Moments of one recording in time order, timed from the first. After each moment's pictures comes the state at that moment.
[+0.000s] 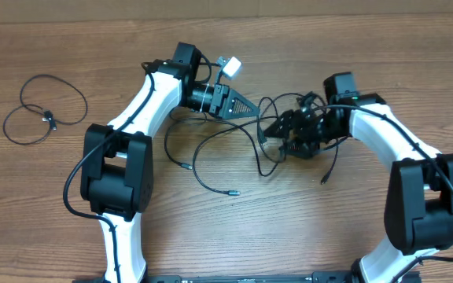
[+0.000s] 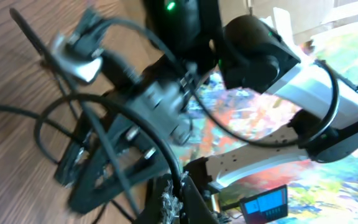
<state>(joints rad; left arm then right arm) -0.27 2.15 1.66 -0.93 1.51 0.21 0.15 1.84 1.18 -0.77 -0.85 0.44</state>
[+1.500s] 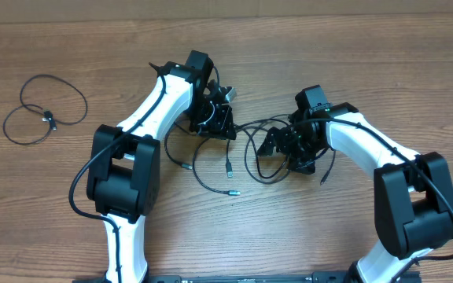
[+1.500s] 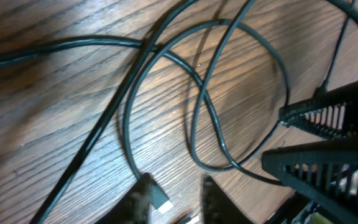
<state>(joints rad) -0.33 2.15 1.66 -1.06 0.57 -0.06 0.28 1.84 1.12 -0.76 -0.49 0.57</state>
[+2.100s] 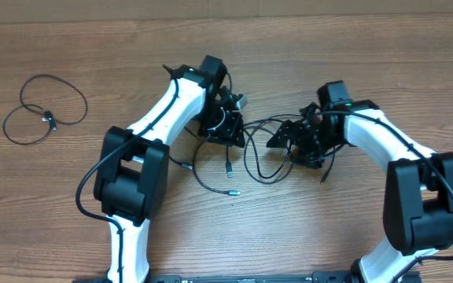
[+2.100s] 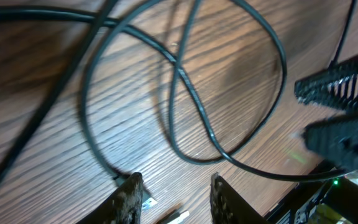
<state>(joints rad) -0.40 2.15 1.66 -1.08 0.54 -0.06 0.15 1.84 1.13 -0.76 -0.65 0.47</state>
